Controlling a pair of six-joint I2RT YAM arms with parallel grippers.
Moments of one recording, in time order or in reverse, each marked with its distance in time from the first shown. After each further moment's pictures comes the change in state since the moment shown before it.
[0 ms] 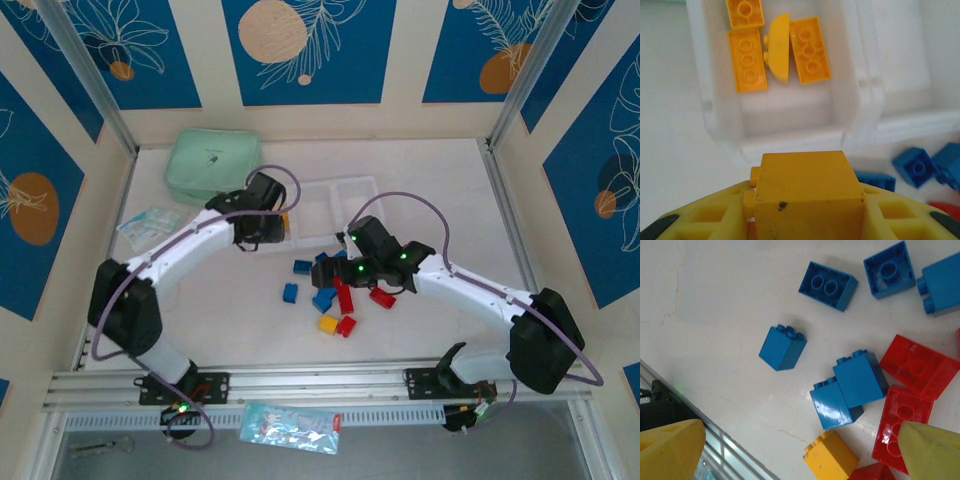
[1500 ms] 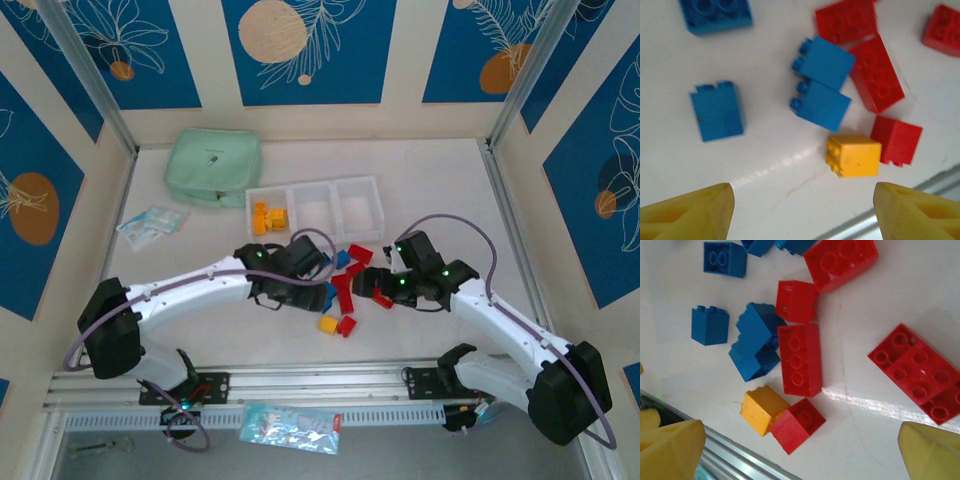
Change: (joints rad) left arm -0.459 -0.164 -0.214 -0.055 0.161 -0.158; right arm -0.247 -0.294 -0.238 -0.180 -0.079 0.010
